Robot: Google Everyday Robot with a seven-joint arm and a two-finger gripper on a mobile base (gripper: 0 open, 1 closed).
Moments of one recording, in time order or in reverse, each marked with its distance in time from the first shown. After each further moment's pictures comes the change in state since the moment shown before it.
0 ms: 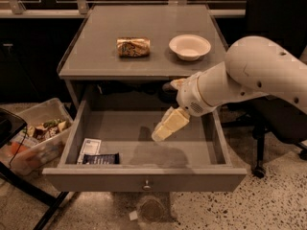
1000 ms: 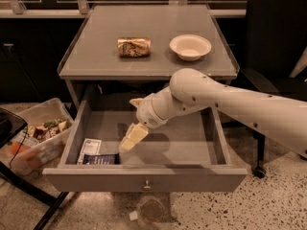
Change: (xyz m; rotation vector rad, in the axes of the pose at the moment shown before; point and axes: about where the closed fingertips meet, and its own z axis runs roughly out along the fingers) arm -0.016 0.018 0.164 -0.198 -0.099 -0.106
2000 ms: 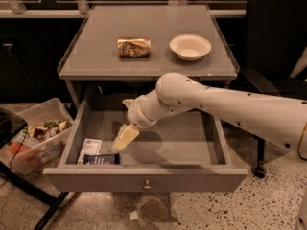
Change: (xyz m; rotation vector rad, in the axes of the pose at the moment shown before) arm -0.001 -0.011 0.031 0.029 0.027 -0.033
